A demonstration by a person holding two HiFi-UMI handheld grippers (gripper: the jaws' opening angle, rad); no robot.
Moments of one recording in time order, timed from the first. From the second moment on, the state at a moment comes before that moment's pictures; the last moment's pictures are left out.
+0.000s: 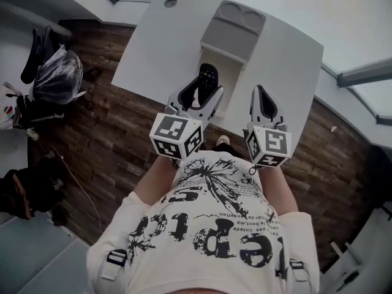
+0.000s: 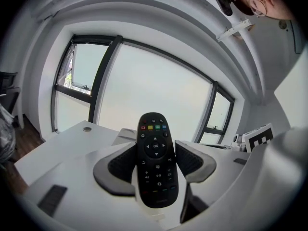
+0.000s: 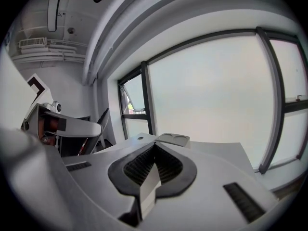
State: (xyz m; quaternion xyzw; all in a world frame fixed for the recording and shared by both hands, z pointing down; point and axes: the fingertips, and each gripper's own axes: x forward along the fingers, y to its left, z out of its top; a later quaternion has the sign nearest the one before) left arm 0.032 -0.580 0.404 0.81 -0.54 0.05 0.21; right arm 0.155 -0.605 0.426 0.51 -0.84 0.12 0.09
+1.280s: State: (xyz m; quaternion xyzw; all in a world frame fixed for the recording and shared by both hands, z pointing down) left arm 0.041 -0.662 0.611 0.78 -0.44 0.25 0.38; right arm 0.145 -0.687 0.552 0.55 -0.78 0.24 0.17
